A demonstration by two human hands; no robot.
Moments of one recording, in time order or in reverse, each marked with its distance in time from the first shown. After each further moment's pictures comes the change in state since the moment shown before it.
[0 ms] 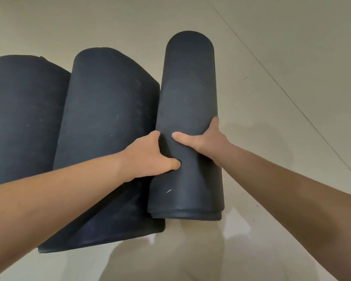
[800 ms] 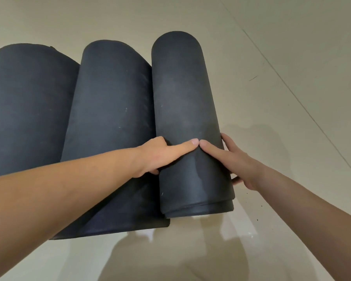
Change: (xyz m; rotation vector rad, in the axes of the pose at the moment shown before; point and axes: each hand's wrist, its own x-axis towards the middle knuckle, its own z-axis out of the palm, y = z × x) left_hand 0.000 -0.003 0.009 -0.254 -0.106 -0.138; right_hand -0.046 0.042 -0.029 0.146 -0.240 0.067
